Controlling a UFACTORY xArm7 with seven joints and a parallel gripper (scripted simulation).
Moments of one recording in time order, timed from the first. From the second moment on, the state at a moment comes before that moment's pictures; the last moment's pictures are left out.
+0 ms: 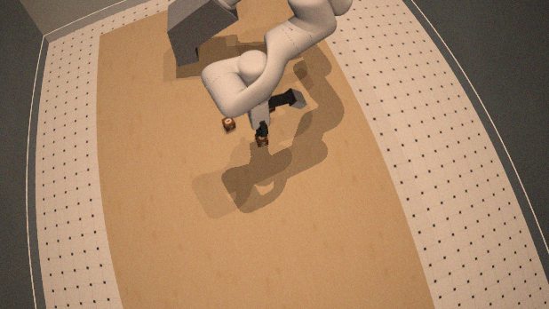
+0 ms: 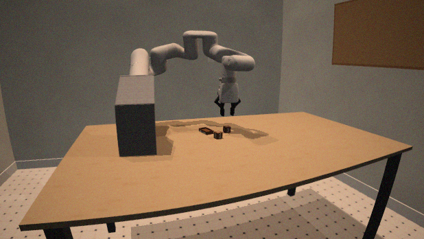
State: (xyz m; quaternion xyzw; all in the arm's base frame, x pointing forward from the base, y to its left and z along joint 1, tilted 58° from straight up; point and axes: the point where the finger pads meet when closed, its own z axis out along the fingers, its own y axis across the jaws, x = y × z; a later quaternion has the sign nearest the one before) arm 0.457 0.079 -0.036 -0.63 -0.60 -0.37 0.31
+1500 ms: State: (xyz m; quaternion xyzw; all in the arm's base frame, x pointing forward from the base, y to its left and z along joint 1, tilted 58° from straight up) arm 0.458 0.080 -0.036 -0.63 -0.60 -0.38 0.31
